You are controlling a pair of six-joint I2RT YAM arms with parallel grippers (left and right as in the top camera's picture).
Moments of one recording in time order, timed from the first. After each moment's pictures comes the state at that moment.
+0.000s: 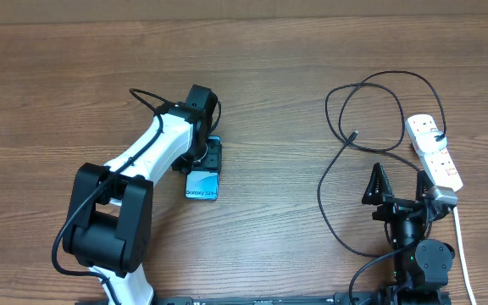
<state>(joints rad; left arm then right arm) -0.33 1.91 1.27 -0.89 0.01 -0.28 -0.03 0.01 0.02 -0.03 0.04 0.31</state>
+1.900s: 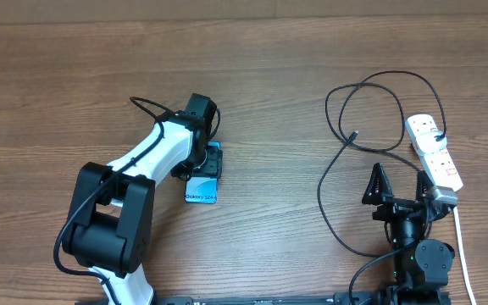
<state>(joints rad) -0.33 1.91 1.18 -0.80 0.02 -0.29 -0.03 0.01 0.02 -0.03 0.04 0.31</state>
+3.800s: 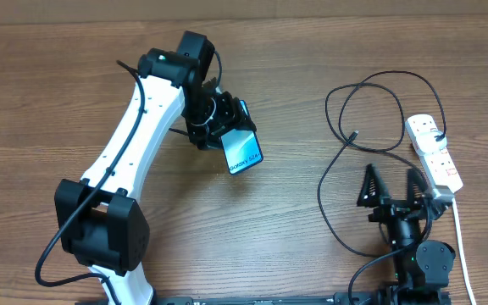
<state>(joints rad) -0.31 1.91 1.76 -1.30 0.52 -0.67 -0.03 0.01 0.02 -0.01 -0.12 0.43</state>
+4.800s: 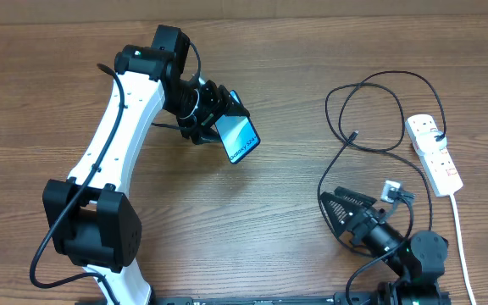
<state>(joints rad) -0.22 1.91 1.76 -1.28 0.68 -0.73 0.02 0.14 0.03 -0.01 -0.73 0.87</state>
